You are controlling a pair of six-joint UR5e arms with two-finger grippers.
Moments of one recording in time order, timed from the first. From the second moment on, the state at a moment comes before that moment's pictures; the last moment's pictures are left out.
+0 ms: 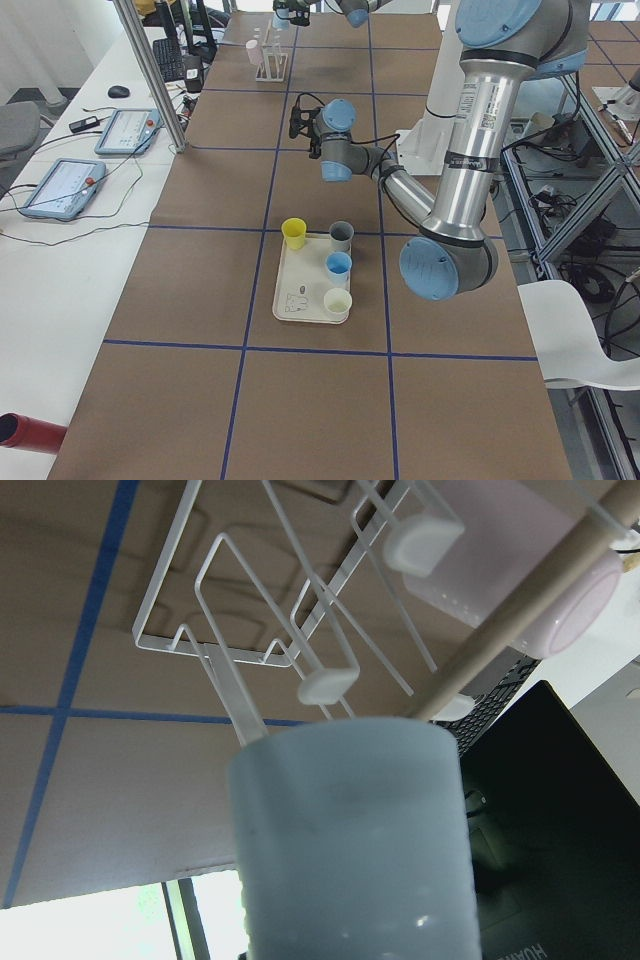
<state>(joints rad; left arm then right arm) -0.70 -1.79 -1.92 -2.50 -1.97 -1.42 0.93 -1.50 1.92 -1.45 1.12 -1.14</state>
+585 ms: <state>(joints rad) -0.70 -1.78 -1.92 -2.50 -1.97 -1.42 0.90 -1.45 1.84 -1.45 1.06 -1.15</state>
